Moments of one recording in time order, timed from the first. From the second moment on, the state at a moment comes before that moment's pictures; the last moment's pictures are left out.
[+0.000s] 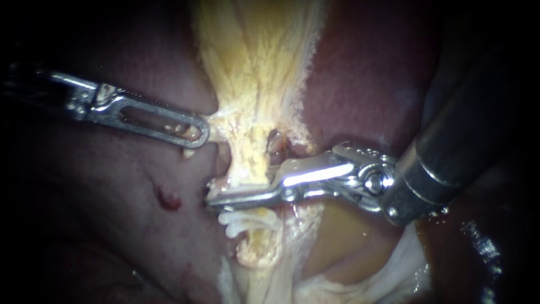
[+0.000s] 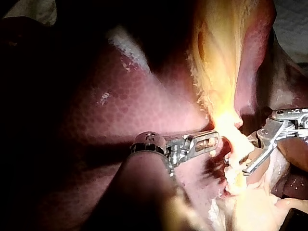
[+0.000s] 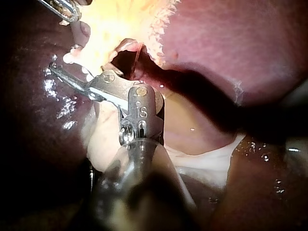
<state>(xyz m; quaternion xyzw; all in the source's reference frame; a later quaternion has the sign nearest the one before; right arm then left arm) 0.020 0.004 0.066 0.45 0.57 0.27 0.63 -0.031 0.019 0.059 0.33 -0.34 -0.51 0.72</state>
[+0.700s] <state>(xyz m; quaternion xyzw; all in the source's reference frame) 0.018 0.005 0.069 0.33 0.60 0.25 0.68 -0.031 0.019 0.059 0.33 -0.34 -0.51 0.72</state>
